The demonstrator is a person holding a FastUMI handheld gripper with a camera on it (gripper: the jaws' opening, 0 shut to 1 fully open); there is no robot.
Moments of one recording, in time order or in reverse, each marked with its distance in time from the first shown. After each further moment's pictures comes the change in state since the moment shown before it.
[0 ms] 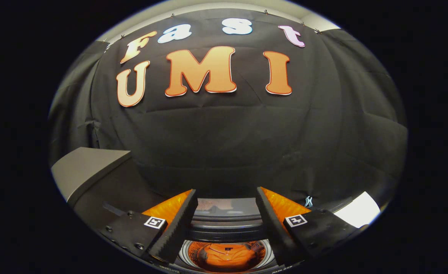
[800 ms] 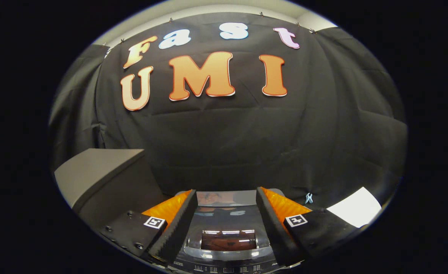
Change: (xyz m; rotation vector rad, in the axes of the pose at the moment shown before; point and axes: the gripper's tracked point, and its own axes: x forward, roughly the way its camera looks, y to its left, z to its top) arm -0.059 0.004 0.012 0.019 -0.049 0.016
